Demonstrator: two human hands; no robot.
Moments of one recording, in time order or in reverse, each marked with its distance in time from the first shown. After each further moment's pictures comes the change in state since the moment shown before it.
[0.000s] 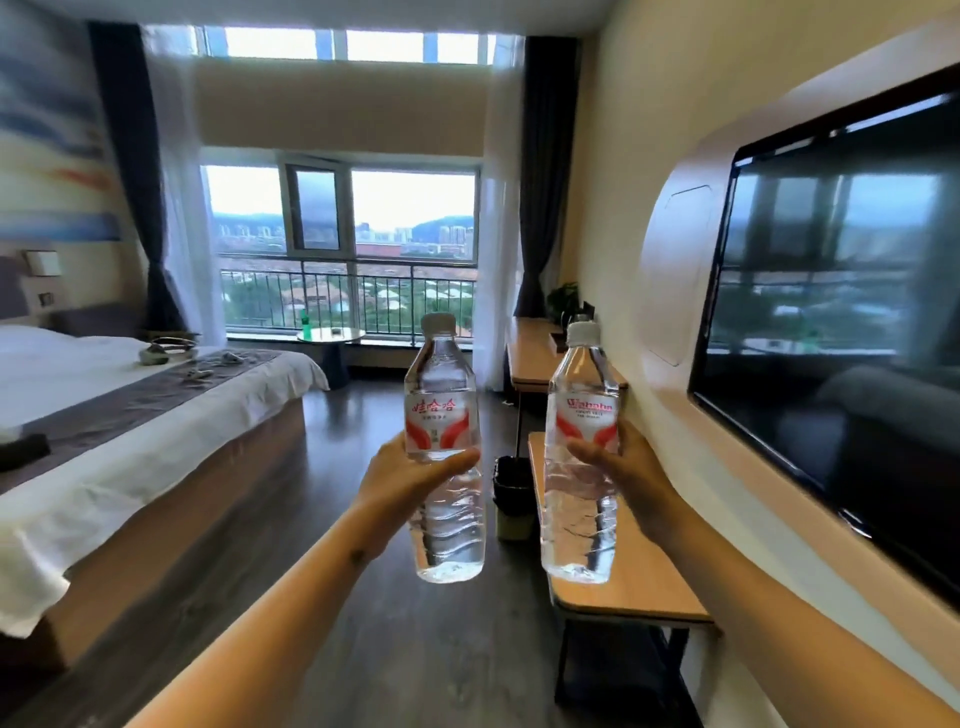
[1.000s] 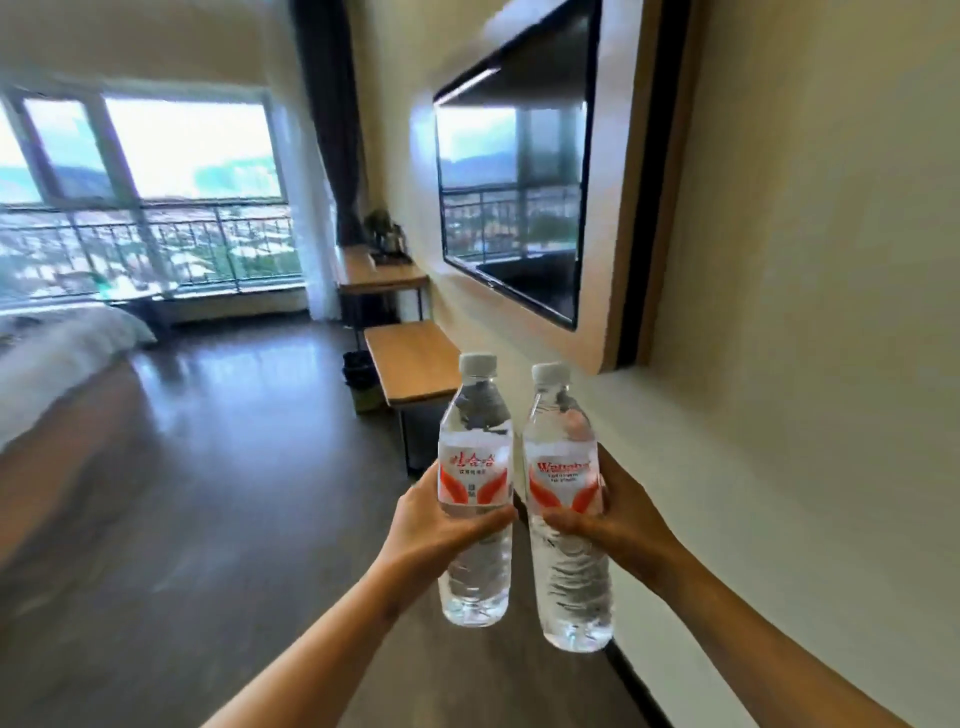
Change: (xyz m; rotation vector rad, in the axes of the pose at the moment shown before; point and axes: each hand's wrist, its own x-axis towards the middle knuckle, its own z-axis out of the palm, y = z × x) left_hand -0.737 0.091 0.081 -0.144 -0.507 0.056; right_hand -0.812 -0.215 0.021 -0.308 0.289 0.181
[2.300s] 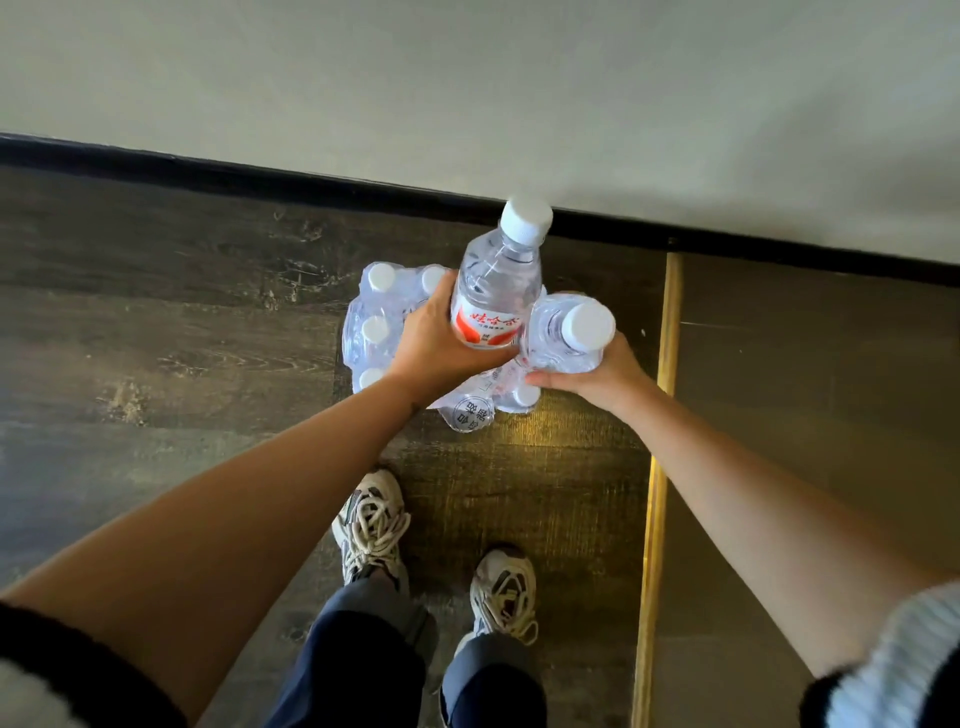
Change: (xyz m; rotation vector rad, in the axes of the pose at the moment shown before) left_hand -0.342 -0.505 0.561 0.250 -1.314 -0.213; right_hand -0.638 0.534 -0.043 0.056 0.877 1.209
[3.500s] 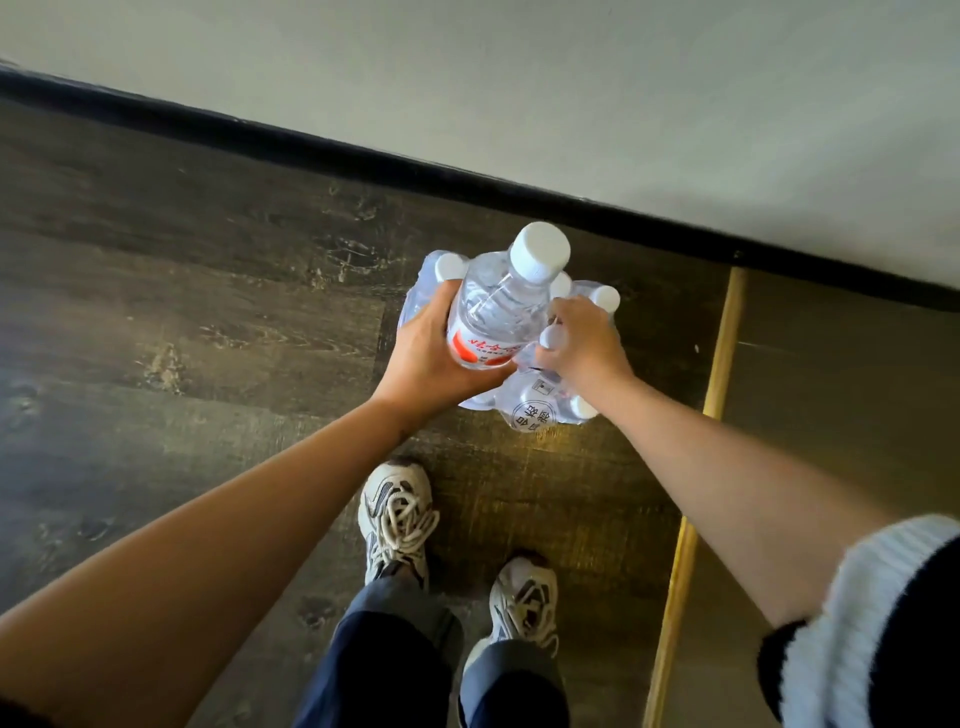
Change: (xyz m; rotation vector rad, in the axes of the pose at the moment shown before) left_hand -0.023 -0.038 -0.048 0.028 0.097 -0.004; right_hand 0.060 -0.016 0.079 -0.682 0.114 -0.108
